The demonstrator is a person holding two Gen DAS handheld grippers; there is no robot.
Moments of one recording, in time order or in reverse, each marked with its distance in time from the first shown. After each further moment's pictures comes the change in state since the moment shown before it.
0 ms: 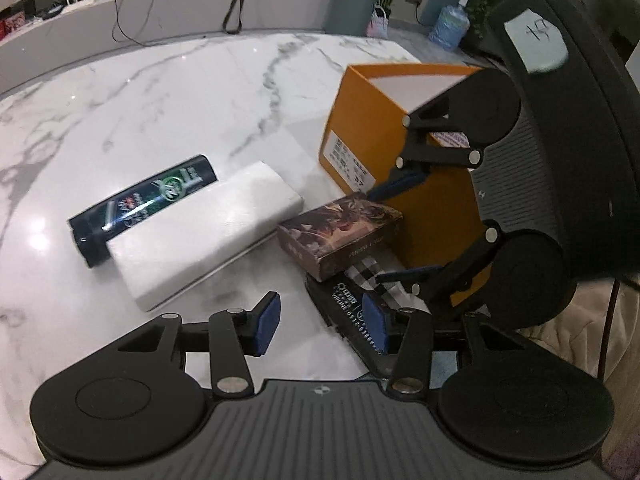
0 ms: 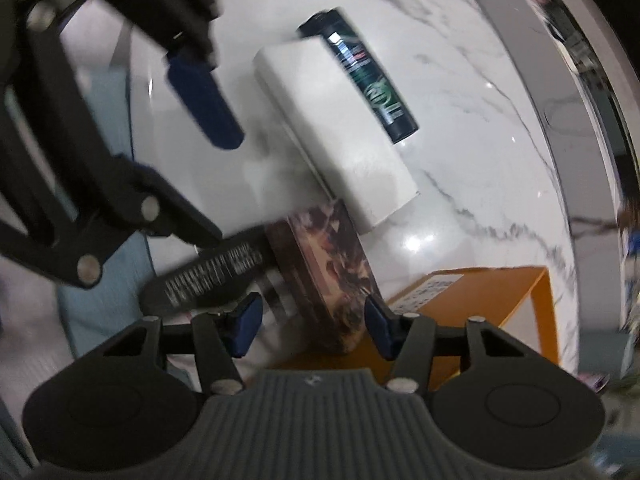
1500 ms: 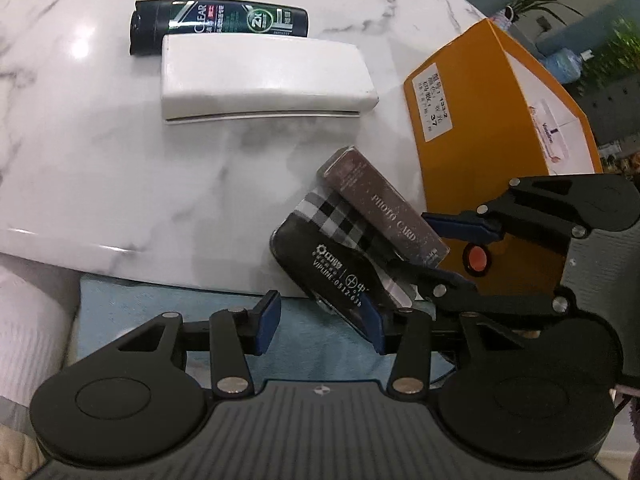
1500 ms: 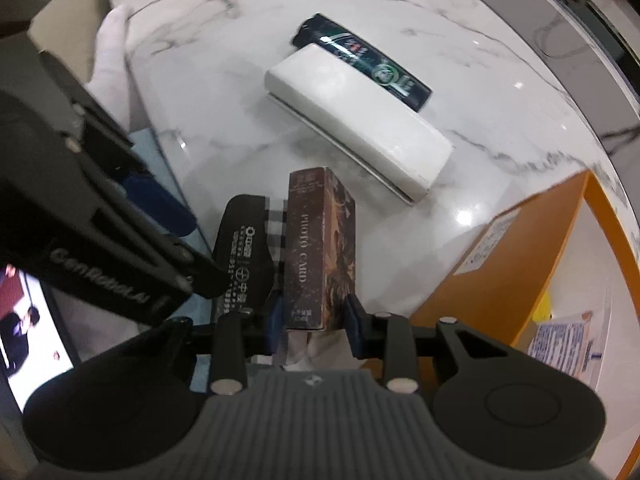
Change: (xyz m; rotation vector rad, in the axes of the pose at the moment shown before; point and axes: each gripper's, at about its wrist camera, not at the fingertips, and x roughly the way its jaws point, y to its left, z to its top) left arm 0.018 0.018 -0.030 -0.546 0.233 -0.019; right arm -0.020 0.012 -0.017 0.342 -0.071 0.178
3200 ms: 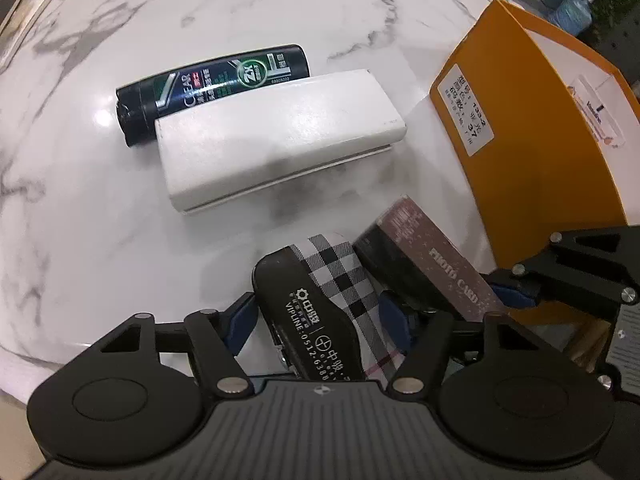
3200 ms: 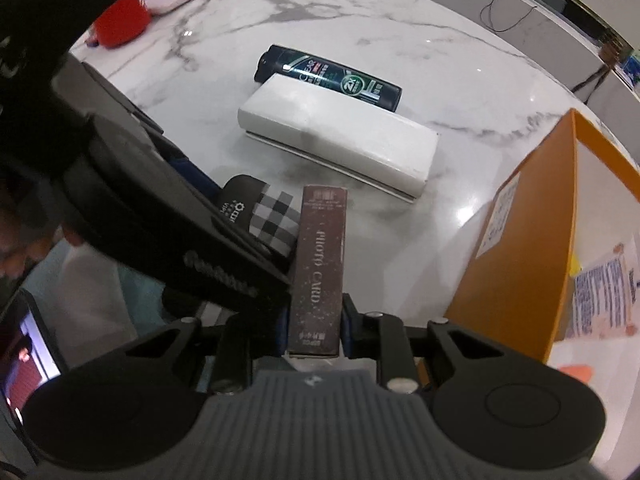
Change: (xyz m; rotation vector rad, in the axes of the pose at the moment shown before) left arm 0.010 -0.011 0.028 0.225 -0.049 0.223; right arm 0.008 0.002 -0.013 0.297 -0.144 0.007
